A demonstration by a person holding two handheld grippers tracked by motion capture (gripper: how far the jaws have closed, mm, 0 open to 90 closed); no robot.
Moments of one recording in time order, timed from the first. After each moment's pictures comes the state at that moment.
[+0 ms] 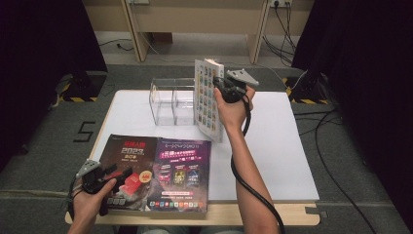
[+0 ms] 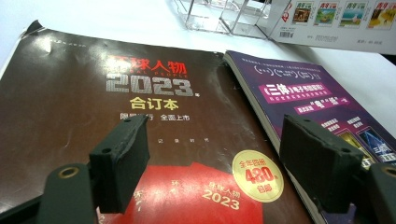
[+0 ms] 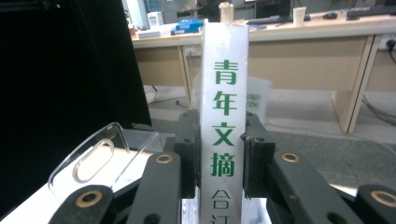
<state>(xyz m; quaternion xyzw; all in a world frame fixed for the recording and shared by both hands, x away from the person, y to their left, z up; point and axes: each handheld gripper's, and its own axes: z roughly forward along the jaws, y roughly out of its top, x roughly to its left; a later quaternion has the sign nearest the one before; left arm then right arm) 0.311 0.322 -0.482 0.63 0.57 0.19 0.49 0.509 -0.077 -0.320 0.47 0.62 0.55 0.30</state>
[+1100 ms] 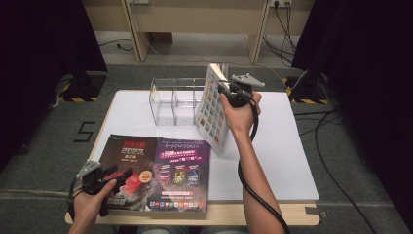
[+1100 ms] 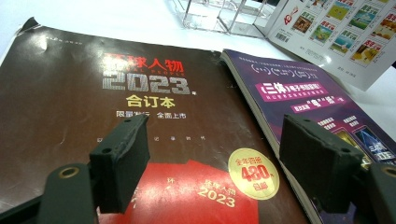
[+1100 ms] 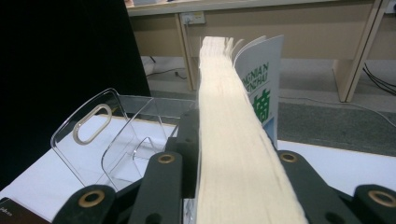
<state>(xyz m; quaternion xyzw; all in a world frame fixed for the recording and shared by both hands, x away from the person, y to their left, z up) 0.310 0.321 -0.483 0.63 0.57 0.18 0.49 0.497 -0.092 -0.320 0.49 0.66 0.51 0.27</state>
